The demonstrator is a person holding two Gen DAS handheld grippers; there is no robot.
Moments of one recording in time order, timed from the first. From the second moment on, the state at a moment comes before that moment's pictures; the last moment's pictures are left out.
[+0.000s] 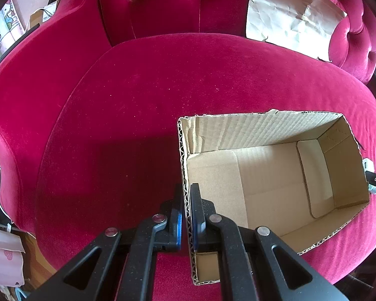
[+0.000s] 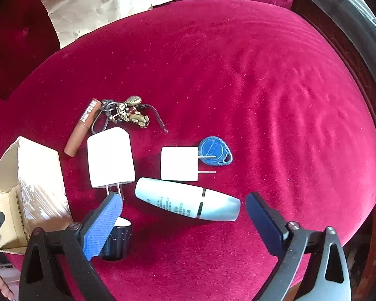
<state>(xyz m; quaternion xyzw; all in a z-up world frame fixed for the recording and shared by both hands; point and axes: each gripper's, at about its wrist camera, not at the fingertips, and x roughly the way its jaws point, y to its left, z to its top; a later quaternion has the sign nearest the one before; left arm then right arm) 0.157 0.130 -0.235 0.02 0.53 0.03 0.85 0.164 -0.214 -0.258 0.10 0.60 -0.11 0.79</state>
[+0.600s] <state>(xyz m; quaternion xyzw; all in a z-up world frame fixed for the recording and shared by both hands) 0.155 0.130 -0.236 0.02 0.53 0.03 0.85 0.162 -0.217 -0.265 0.10 0.60 -0.10 0.78</state>
